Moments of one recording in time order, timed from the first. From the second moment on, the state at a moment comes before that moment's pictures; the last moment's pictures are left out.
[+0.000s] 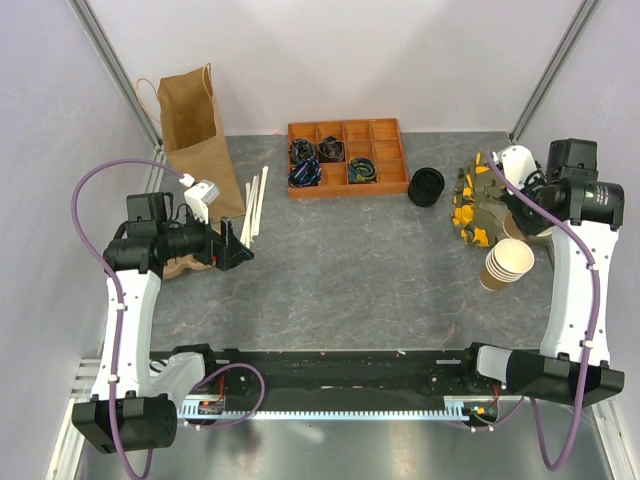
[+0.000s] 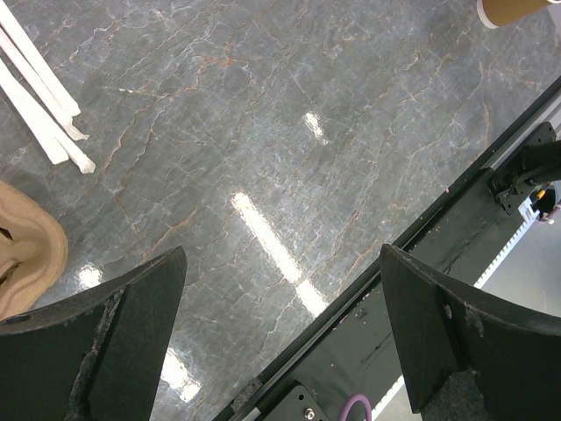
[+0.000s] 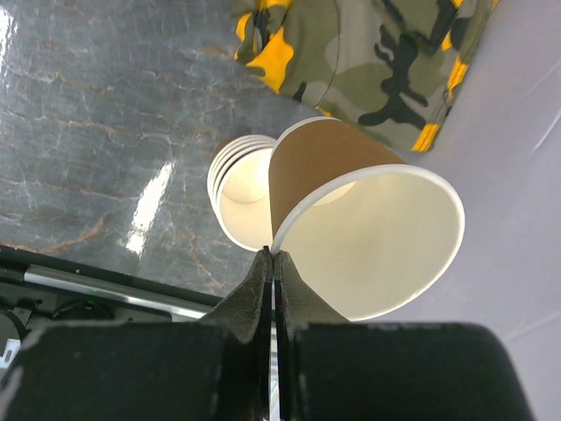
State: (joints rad) left arm 0.10 0.98 1.07 -0.95 0.80 0.24; right arm -0.22 1.24 1.60 -1.34 -0.10 -0.71
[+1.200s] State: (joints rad) left arm 0.10 0.85 1.05 -0.76 0.74 0.06; right arm 0.63 1.57 1.75 -1.26 -0.10 -0.49
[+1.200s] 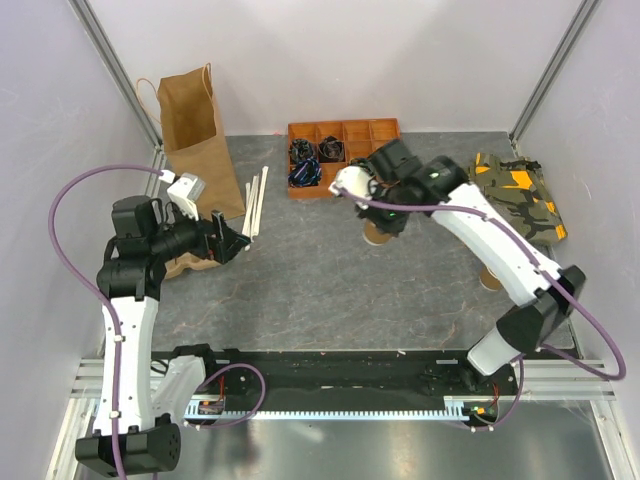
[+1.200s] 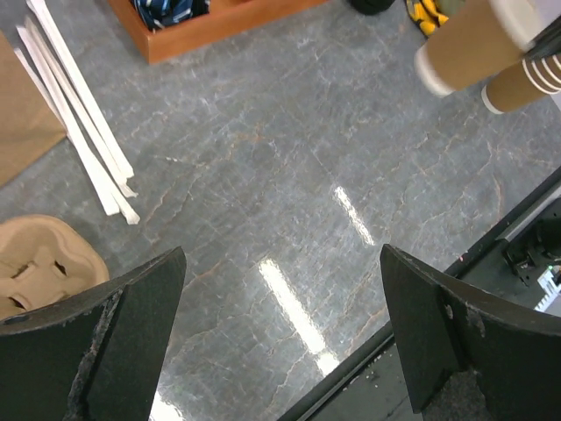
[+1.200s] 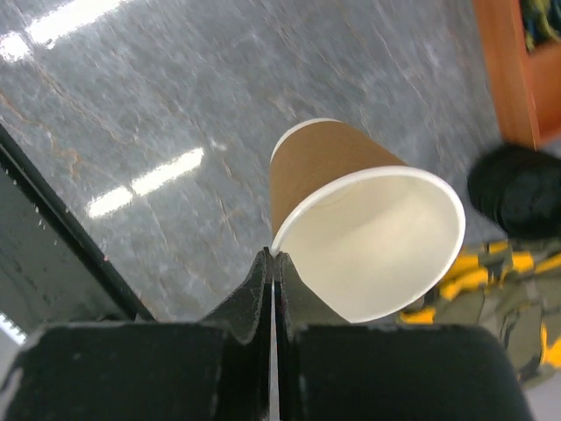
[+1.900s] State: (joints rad) left arm 0.10 0.87 1.01 -0.78 0.71 0.08; right arm 1.01 1.83 1.57 -0.90 0.08 -0.48
